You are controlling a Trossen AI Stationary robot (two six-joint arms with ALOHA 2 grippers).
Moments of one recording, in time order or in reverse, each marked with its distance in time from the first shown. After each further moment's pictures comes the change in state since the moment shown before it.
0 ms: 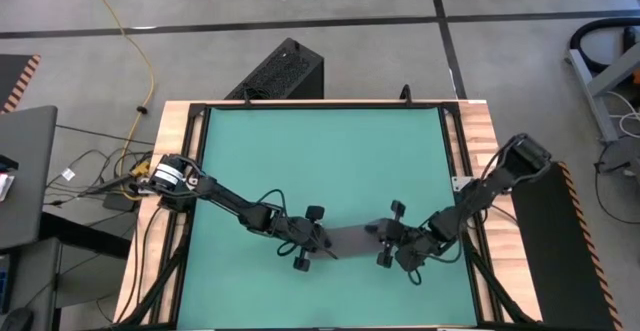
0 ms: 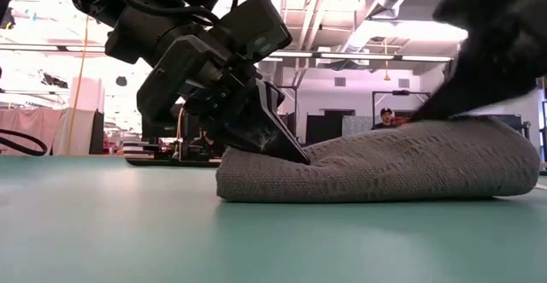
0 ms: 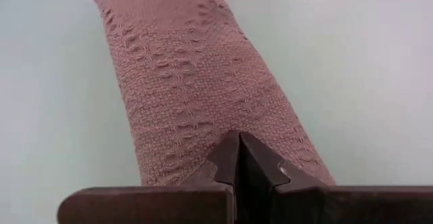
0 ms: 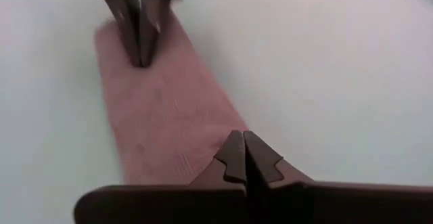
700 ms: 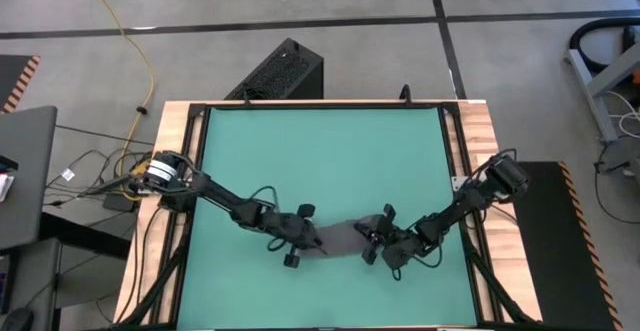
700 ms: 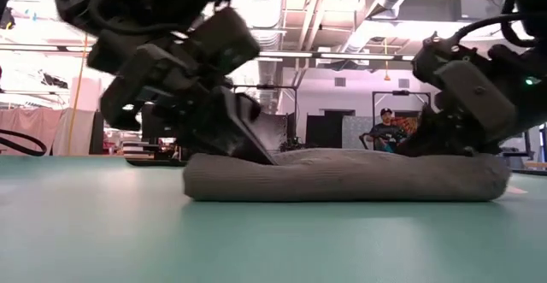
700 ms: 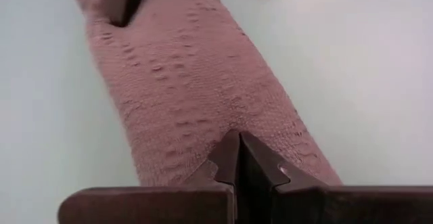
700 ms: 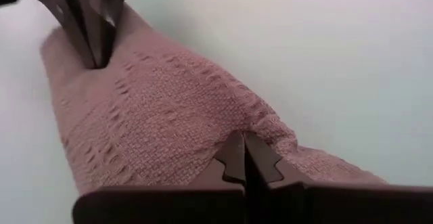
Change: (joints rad) left arm 0.022 -0.053 -0.123 -0.012 0.059 -0.033; right arm -0.080 0.325 -0.046 0.372 -0.005 0.204
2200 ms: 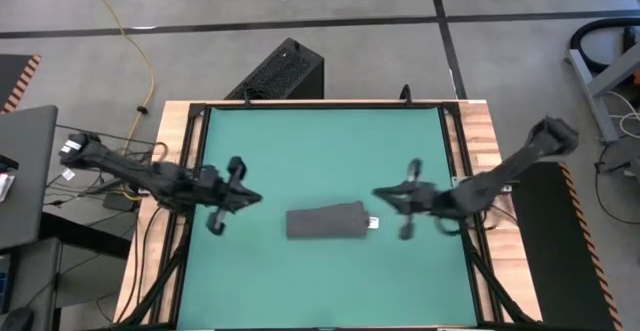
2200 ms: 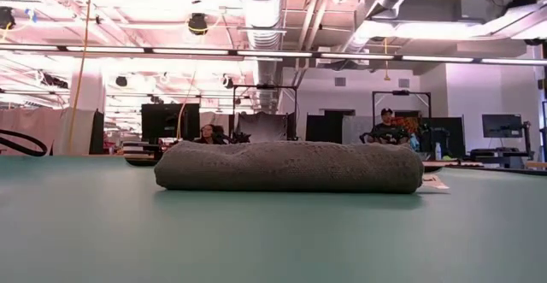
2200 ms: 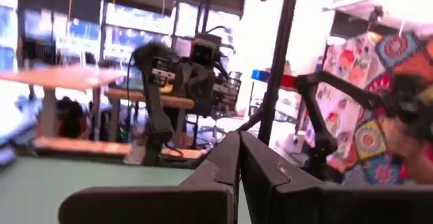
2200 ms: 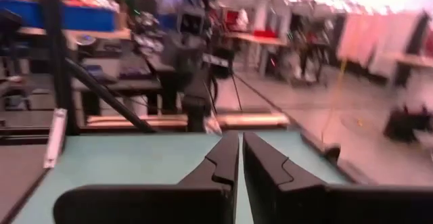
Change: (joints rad) left arm -0.054 -1.140 -0.427 0.265 -0.155 -0.134; right arm -0.025 -0.827 0.074 0.033 -0.005 -0.968
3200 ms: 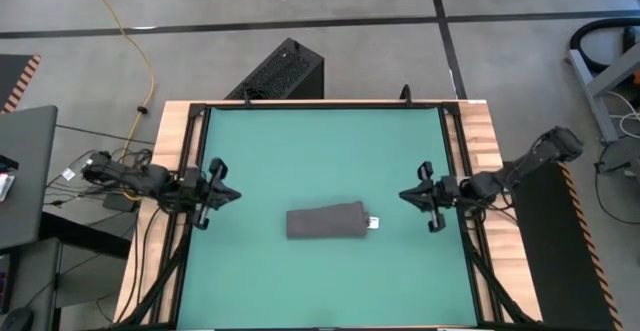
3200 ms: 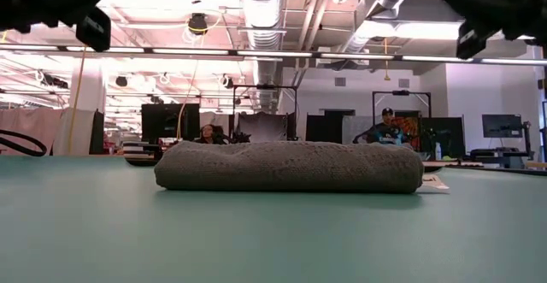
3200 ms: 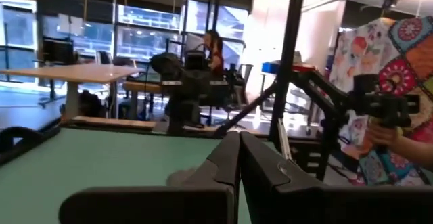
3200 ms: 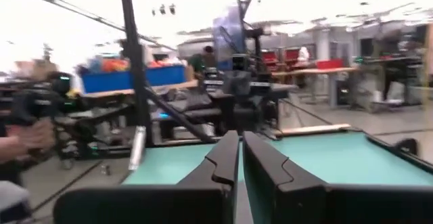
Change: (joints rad) left arm 0.000 -0.690 -0.326 -0.391 -0.031 0.053; right arm -0.104 -0.488 -0.648 0.343 -0.367 0.119
